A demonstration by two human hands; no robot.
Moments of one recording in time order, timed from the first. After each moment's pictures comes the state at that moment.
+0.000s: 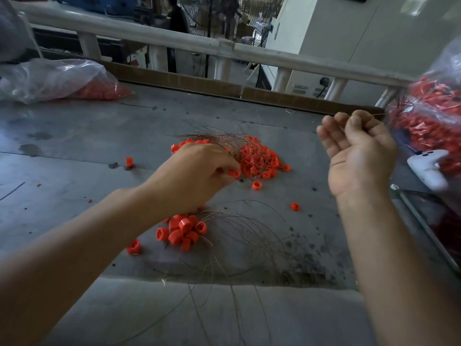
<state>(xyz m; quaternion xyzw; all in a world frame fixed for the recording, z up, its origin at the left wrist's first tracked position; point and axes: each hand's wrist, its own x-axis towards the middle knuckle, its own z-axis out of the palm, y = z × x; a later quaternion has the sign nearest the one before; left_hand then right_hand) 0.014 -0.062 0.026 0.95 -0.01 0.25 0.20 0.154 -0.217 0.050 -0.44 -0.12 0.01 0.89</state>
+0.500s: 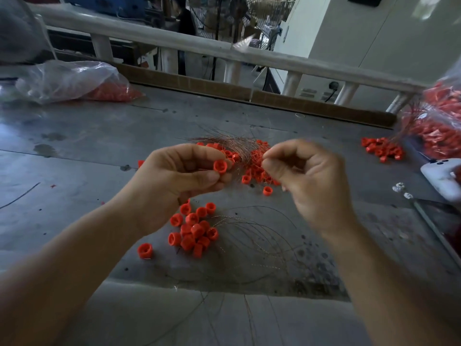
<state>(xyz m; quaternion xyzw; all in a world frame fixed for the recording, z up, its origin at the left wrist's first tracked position) -0.017 -0.049 0.019 0.59 0.07 0.19 0.78 0.101 -0.200 0.033 -0.65 -0.48 -0.01 0.59</state>
